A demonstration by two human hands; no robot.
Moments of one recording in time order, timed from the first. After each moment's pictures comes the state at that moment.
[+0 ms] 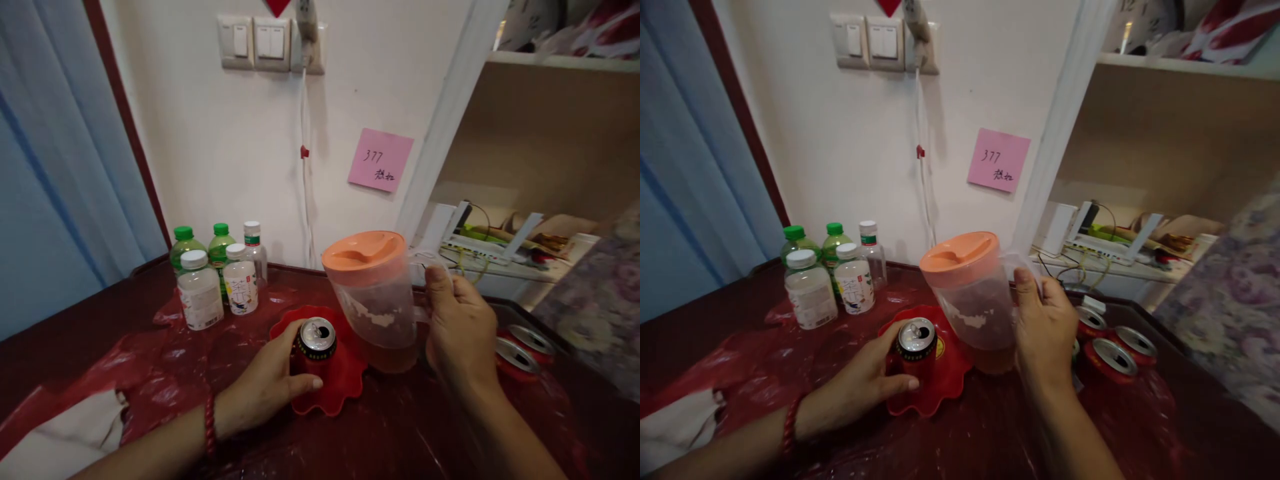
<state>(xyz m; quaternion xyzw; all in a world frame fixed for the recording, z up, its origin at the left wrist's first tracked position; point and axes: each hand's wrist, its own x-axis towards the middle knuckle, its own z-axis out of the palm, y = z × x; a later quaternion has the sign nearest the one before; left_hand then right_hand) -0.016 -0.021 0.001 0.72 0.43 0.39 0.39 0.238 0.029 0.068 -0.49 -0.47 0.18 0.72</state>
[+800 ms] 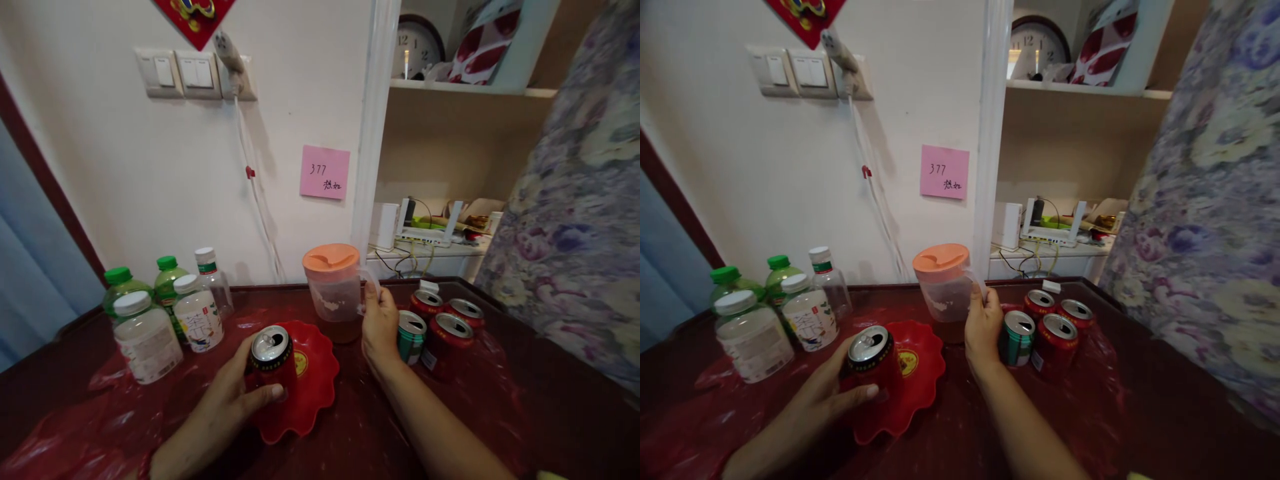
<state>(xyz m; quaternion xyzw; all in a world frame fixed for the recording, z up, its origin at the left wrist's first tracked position) -0.014 -0.019 0.023 0.67 0.48 0.40 0.41 0.235 0.086 -0.010 -0.46 -0.39 0.22 0.77</state>
